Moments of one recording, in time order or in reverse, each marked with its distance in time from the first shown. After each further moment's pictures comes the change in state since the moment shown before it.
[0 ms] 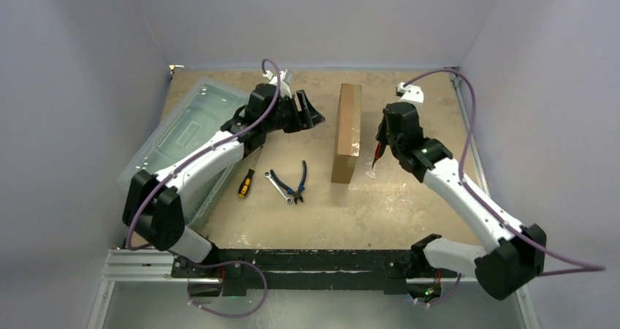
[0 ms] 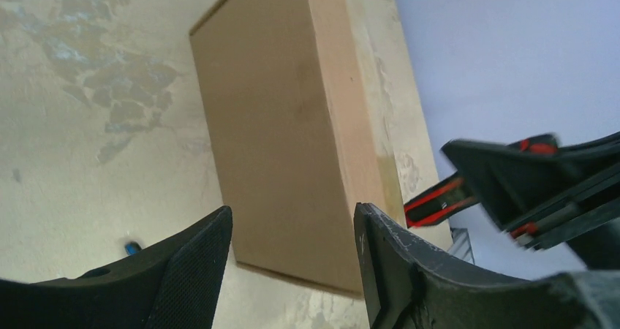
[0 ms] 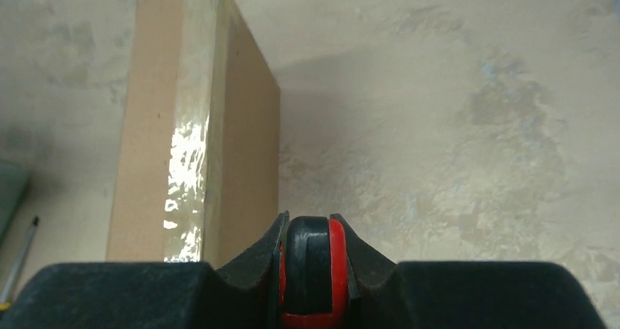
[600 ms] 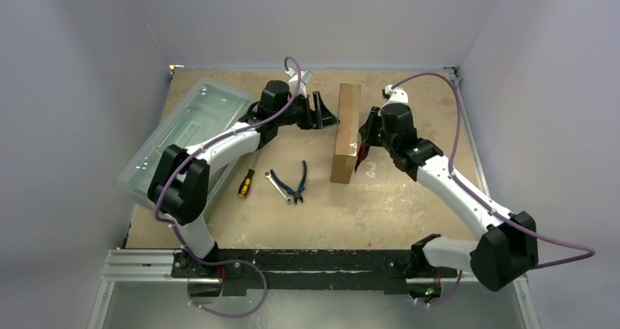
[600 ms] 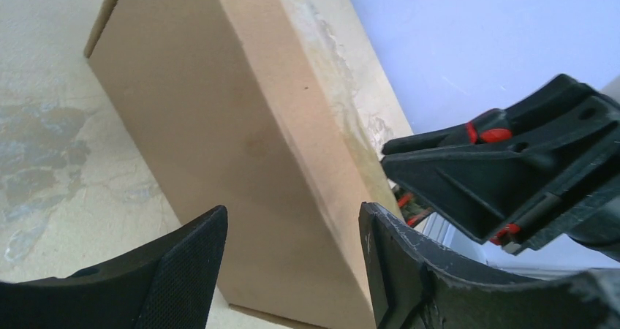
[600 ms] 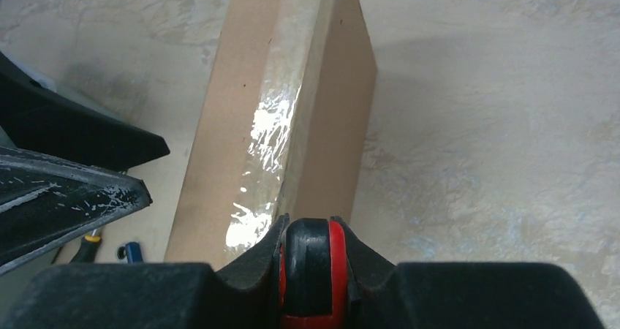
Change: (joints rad) left arm 0.047 0.261 0.085 0.227 0.301 0.087; right arm -0.020 0.108 -0.058 0.162 -0.292 0.005
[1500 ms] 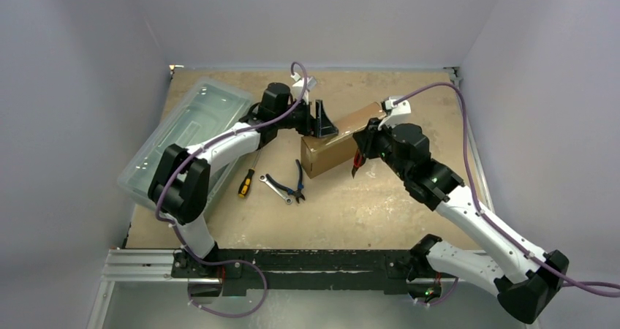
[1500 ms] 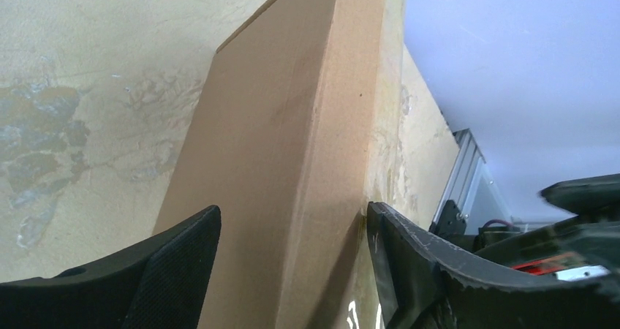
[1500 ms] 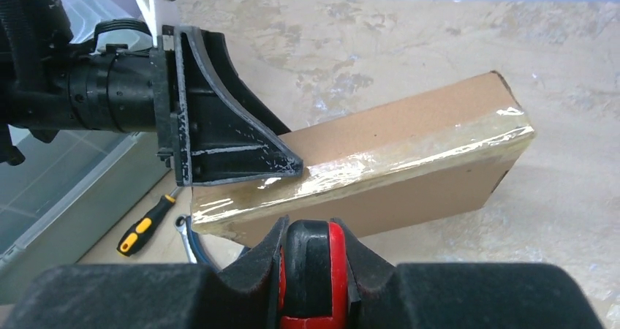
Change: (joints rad) left arm 0.003 0.005 -0.014 -0.051 0.079 0.128; right arm 0.200 -0.271 -0.063 0.011 0.035 -0.096
